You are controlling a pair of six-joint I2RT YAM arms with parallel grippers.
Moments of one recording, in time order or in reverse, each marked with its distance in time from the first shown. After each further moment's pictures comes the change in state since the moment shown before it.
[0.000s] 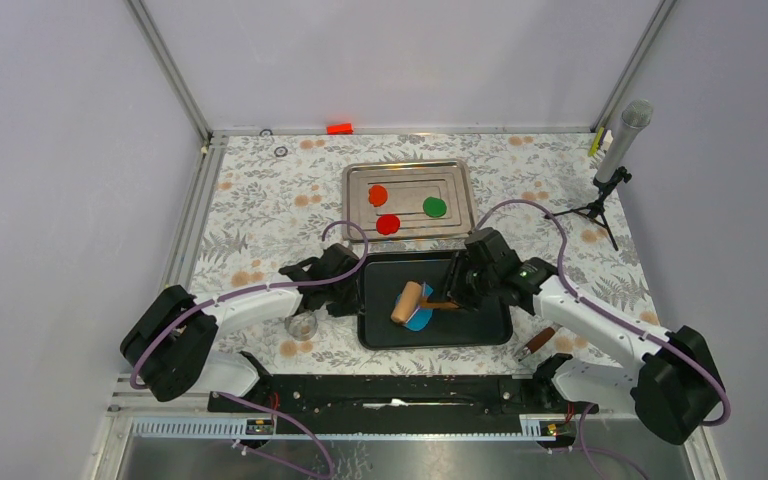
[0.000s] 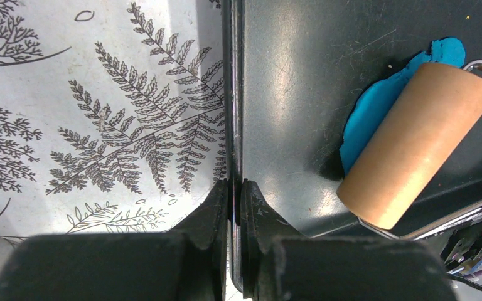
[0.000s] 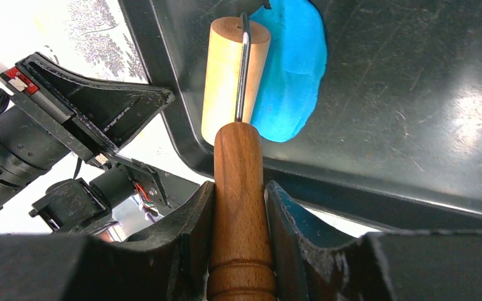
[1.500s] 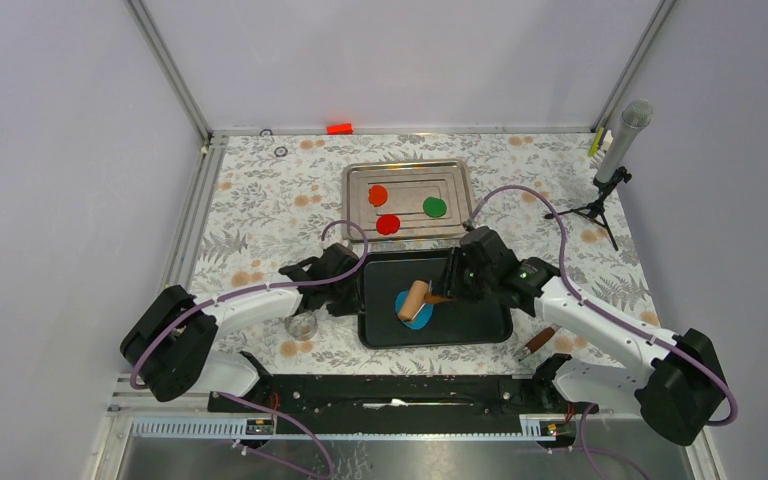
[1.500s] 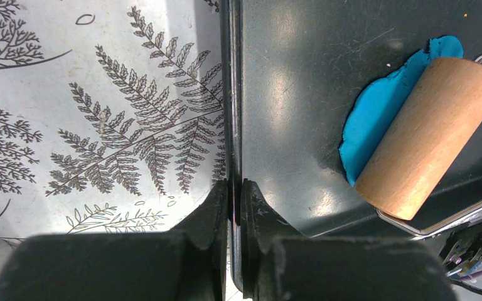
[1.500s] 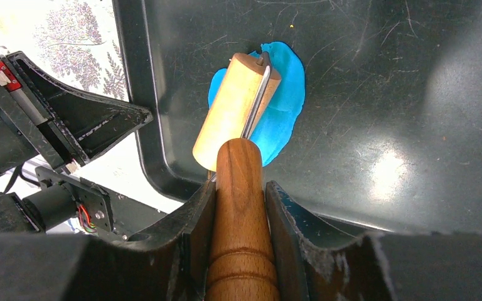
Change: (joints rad) left arm 0.000 -0.001 0.000 0.005 -0.002 -0.004; right arm 0.069 -0.018 0.051 0.011 0.193 -0.174
